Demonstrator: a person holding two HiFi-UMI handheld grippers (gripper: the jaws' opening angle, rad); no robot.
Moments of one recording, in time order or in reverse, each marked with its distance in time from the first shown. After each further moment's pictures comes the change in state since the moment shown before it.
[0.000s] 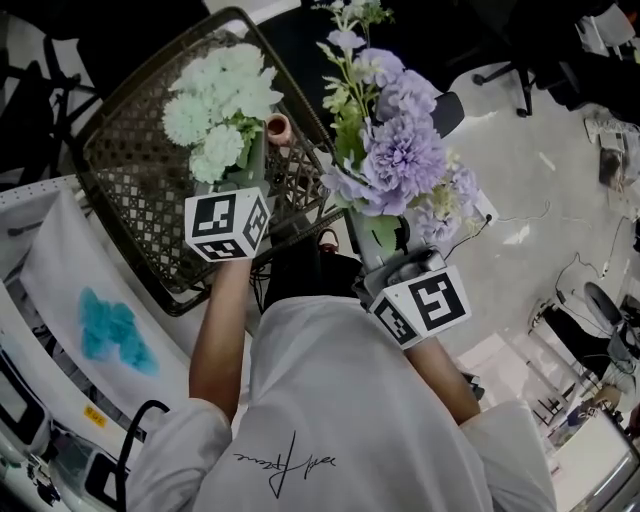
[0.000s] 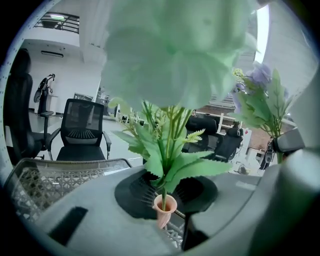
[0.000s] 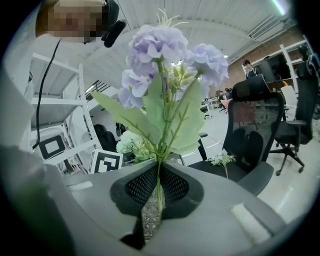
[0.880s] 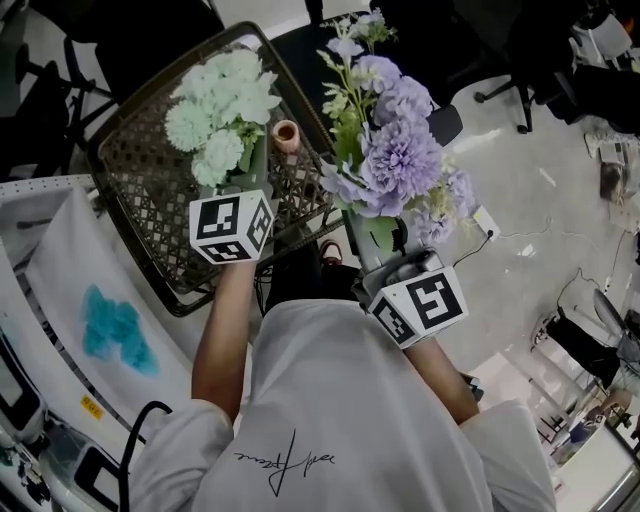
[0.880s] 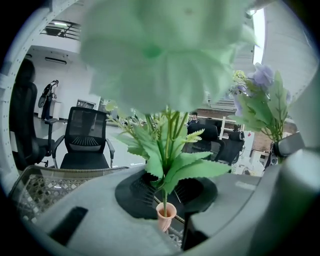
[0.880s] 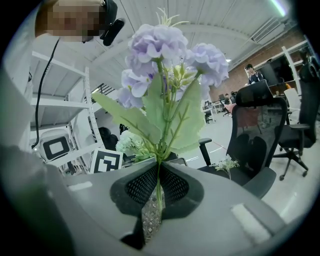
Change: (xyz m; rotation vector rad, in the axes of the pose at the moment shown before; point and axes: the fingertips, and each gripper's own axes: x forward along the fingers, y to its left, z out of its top) left arm 0.008 0.002 0.009 0.005 -0.068 0.017; right arm 0.008 -0.005 -0.001 -0.034 -0.050 0.021
